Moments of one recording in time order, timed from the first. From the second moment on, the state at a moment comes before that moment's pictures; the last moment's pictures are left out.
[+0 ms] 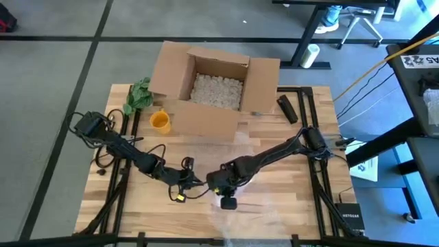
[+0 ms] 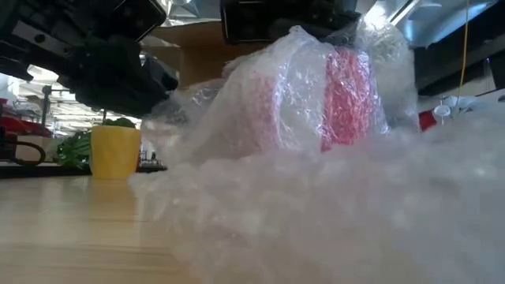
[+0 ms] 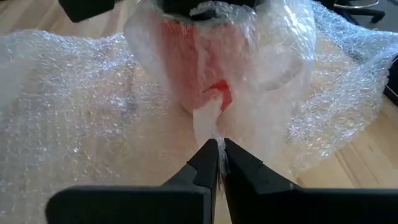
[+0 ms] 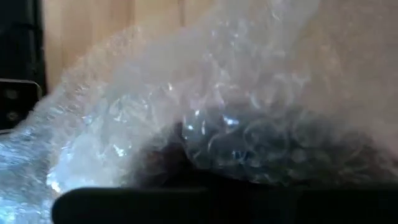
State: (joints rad) left arm -0.48 1.61 0.57 0.53 -0.32 -0.14; right arm 0.33 2.12 1.65 -0.79 -0.18 0.36
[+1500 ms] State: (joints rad) left arm -0.49 1.61 0.57 0.50 -0.31 -0.16; right arm 0.48 1.81 1.52 -1.27 0.16 0.64
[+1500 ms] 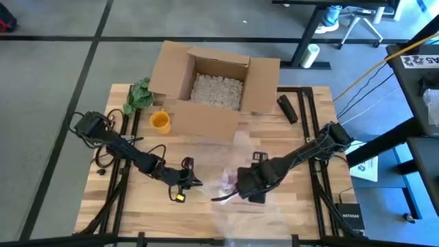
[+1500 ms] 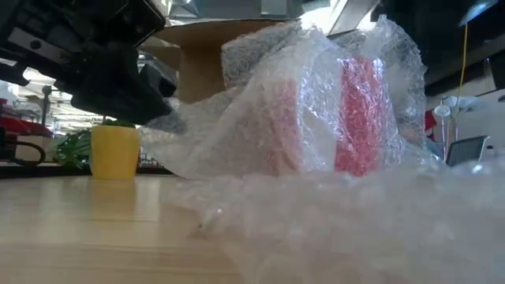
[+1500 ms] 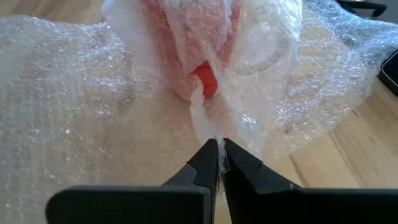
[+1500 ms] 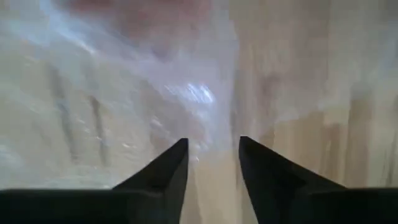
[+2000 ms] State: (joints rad) left arm -0.48 1.61 0.57 0.52 -0.31 -0.15; right arm 0.48 1.59 1.15 -0.84 0.19 0.75
